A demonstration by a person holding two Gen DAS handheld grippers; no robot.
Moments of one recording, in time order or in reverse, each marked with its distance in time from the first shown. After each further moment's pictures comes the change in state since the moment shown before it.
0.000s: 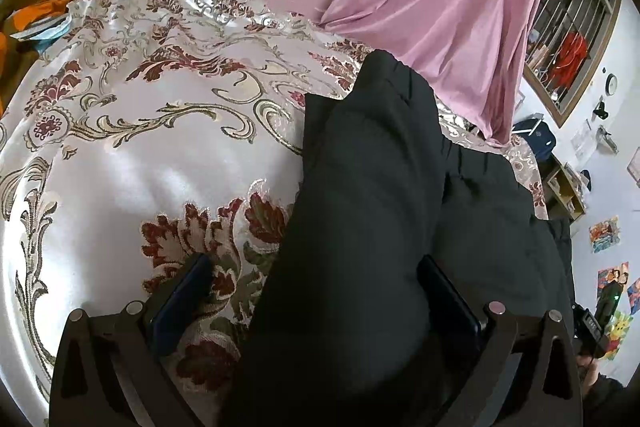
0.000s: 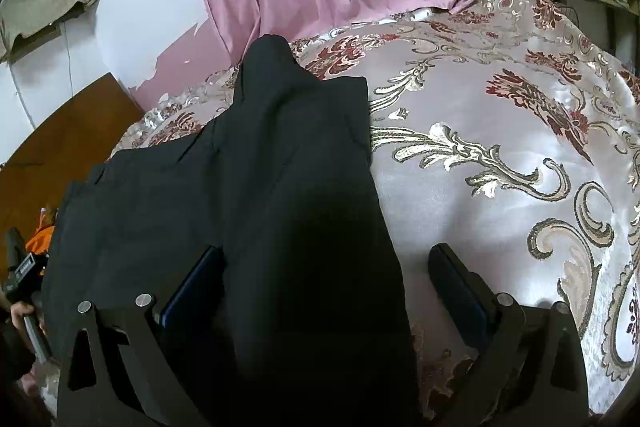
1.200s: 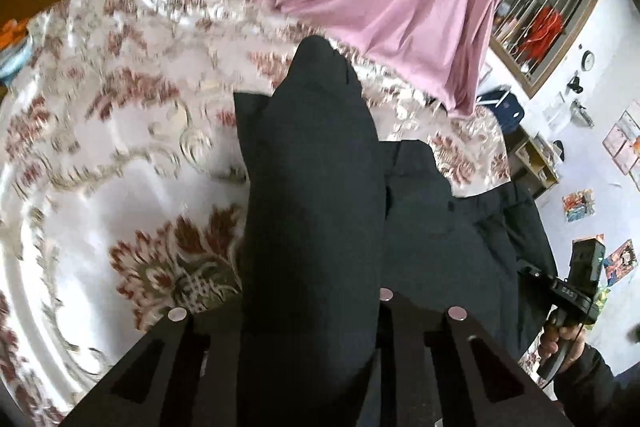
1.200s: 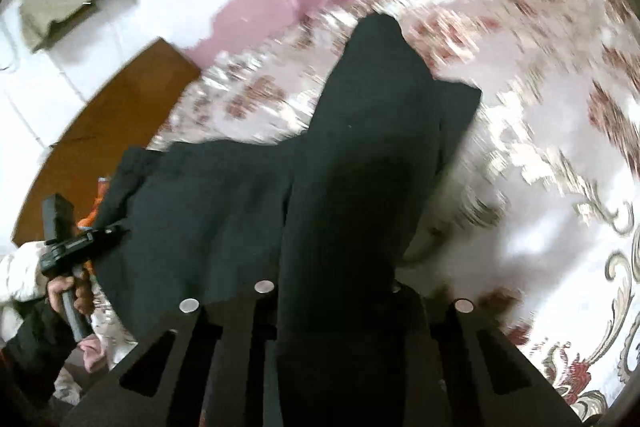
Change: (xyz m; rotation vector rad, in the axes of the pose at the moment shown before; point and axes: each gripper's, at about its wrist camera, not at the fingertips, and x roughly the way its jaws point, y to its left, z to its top) left arm -0.051 -0.058 0.050 0.070 0.126 -0.090; right arm -0.044 0.092 0.046 -0.050 0.174 0.284
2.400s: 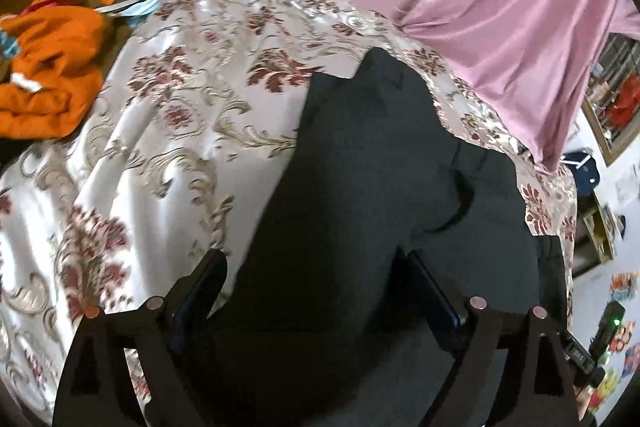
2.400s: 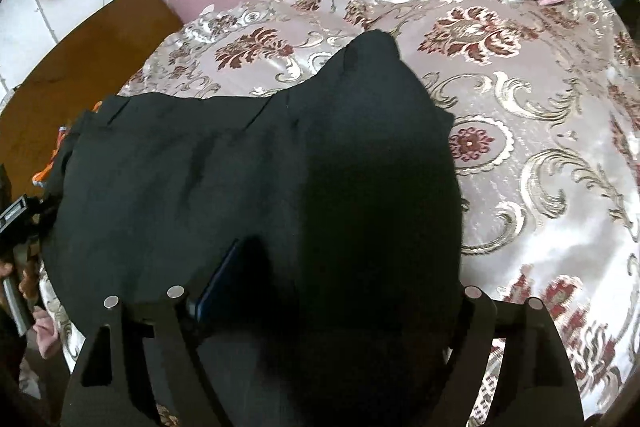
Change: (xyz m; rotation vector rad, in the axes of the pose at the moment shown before) left arm -0.048 0.092 -0.027 -0.266 -0.033 0.291; right arm 0.056 0.058 -0.006 -0.104 0.107 -0.280
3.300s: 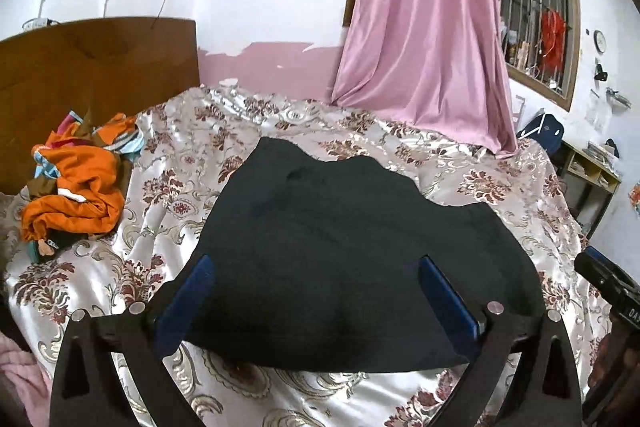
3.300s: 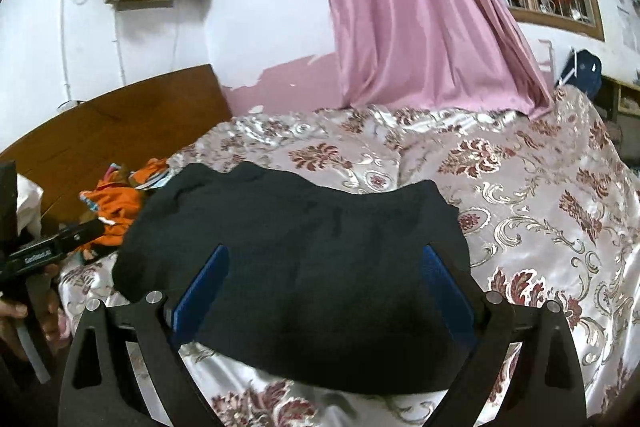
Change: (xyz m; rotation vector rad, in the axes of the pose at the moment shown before) left arm -0.149 -0.080 -0.124 0.343 -0.393 0.014; right arm -0.159 0.083 -0.094 -0.118 -0.454 0.072
